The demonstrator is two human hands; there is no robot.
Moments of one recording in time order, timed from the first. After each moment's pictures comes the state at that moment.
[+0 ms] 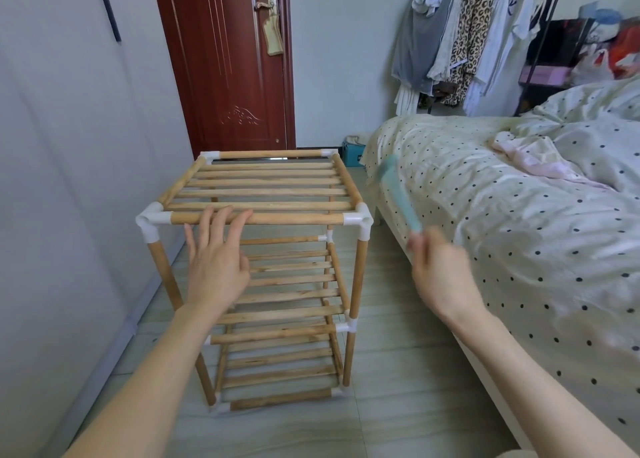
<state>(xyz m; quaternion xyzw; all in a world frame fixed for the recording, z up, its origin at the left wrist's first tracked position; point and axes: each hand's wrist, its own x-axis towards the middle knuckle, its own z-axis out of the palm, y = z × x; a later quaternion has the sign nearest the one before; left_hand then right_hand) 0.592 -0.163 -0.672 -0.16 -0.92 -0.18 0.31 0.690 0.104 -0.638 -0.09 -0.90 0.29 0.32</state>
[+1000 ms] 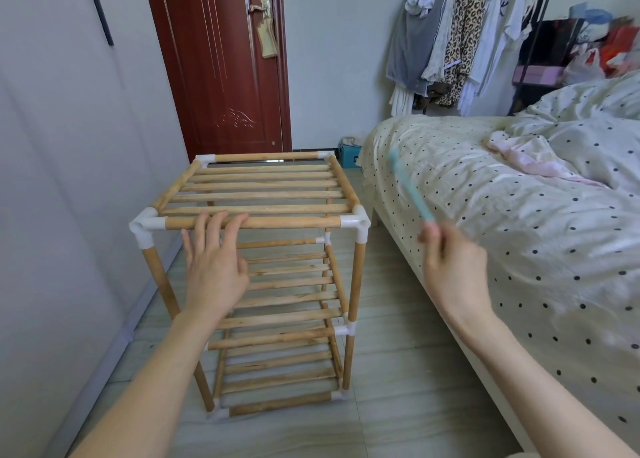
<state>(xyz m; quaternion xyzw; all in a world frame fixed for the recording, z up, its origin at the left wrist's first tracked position) 0.592 -0.160 -0.672 -0.16 -0.91 -0.20 0.32 0.691 0.111 -0.637 -0.10 -0.85 0.32 0.41</state>
